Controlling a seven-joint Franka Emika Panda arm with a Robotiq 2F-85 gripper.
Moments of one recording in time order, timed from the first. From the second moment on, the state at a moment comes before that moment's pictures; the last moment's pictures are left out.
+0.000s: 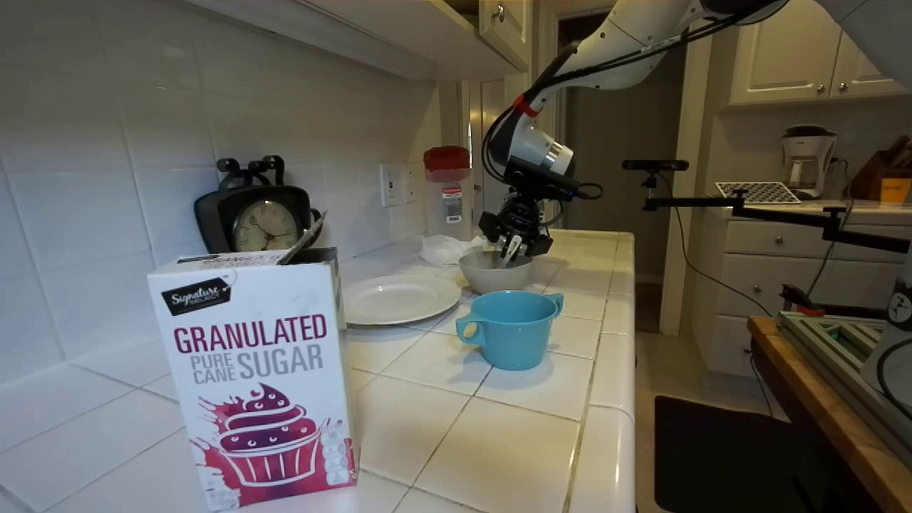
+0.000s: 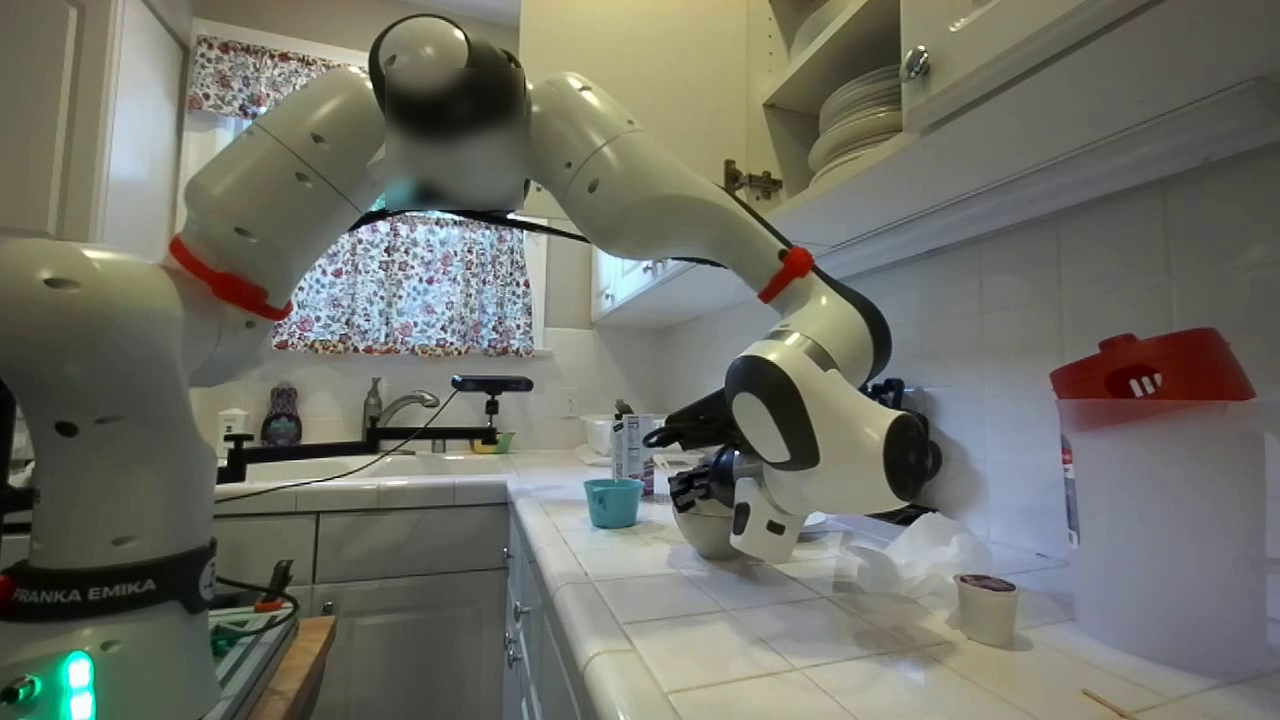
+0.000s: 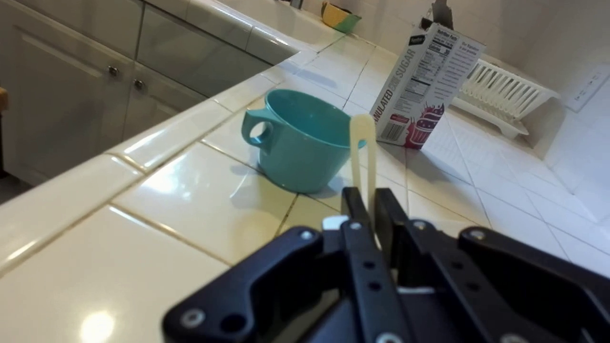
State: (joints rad) arm -0.20 0.65 -0.21 -1.79 1.13 1.35 0.17
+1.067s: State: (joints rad) arm -0.17 0.63 -0.19 -1.77 1.01 1.42 0.17
